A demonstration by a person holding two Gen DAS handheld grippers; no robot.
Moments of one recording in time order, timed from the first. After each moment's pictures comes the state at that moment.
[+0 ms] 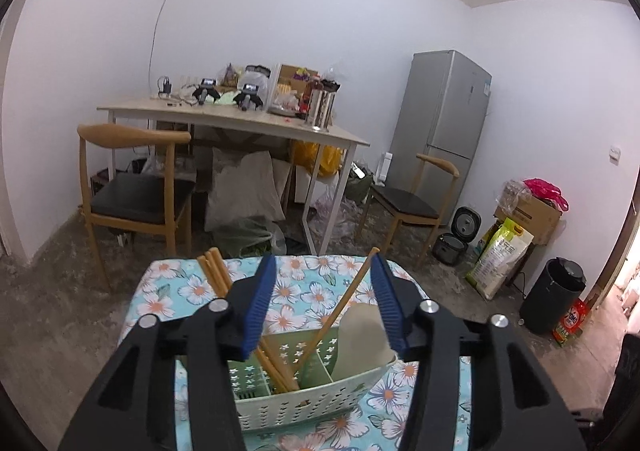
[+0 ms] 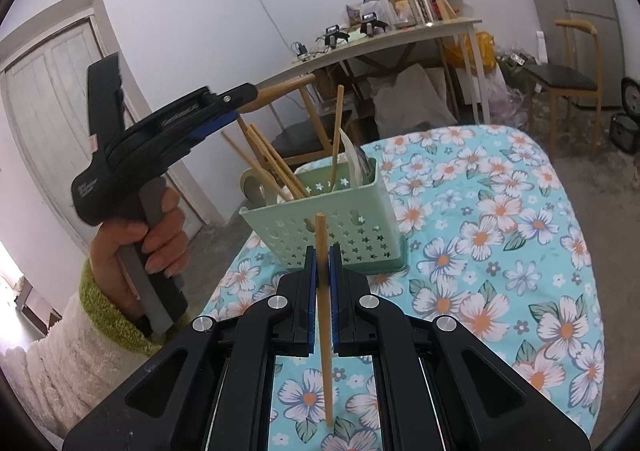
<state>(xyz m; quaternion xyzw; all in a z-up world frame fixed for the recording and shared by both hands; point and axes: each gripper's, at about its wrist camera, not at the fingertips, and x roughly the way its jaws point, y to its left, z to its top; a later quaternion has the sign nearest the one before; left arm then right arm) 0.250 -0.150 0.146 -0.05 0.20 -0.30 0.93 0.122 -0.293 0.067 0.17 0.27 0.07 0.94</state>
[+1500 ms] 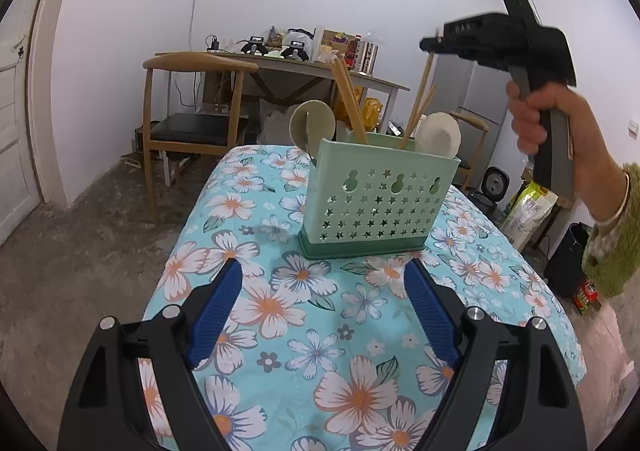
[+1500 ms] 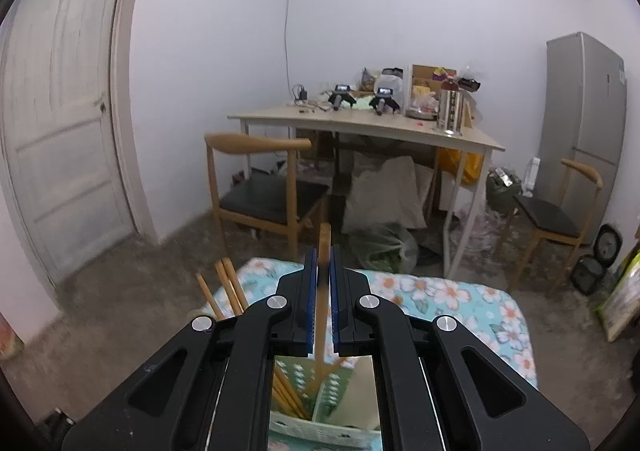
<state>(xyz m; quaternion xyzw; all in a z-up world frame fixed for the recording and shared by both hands) 0.136 -0.031 0.007 -0.04 0.26 -0.24 0.93 0.273 -0.231 0.131 -0.03 0.19 -0.01 0.98</state>
